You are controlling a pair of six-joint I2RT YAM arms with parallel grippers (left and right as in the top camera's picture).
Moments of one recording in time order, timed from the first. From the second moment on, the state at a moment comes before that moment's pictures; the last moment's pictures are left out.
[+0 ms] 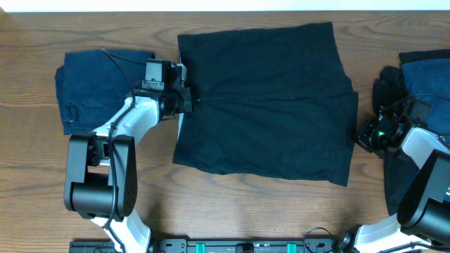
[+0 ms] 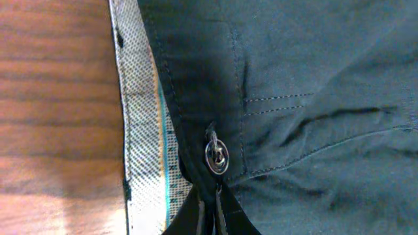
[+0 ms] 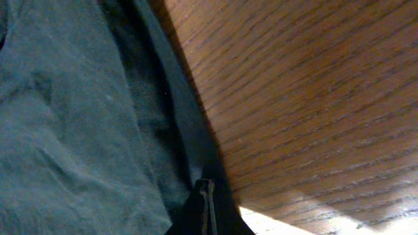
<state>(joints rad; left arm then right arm) -0.12 1.87 1.10 -0.30 0.30 -0.22 -0.43 1.74 0.84 -0.43 -0.41 0.25</state>
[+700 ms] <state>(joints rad) -0.11 1.64 1.11 -0.45 0.25 -0.22 -0.44 1.67 1.05 -0.56 -0.46 0.21</state>
